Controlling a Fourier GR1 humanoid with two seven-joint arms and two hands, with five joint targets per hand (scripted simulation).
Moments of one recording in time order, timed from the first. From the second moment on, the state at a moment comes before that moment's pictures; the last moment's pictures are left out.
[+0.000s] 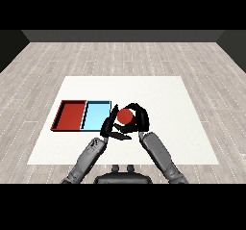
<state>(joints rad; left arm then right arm) -0.27 0.00 -0.45 -1.35 0.17 0.26 -0.25 -0.36 0.00 0.42 -1.56 -0.13 -0.43 -0.29</state>
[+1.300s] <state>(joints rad) -0.37 0.00 -0.56 -1.24 0.37 0.47 -0.34 -0.43 0.00 0.55 -1.51 -0.24 -0.53 -0.34</state>
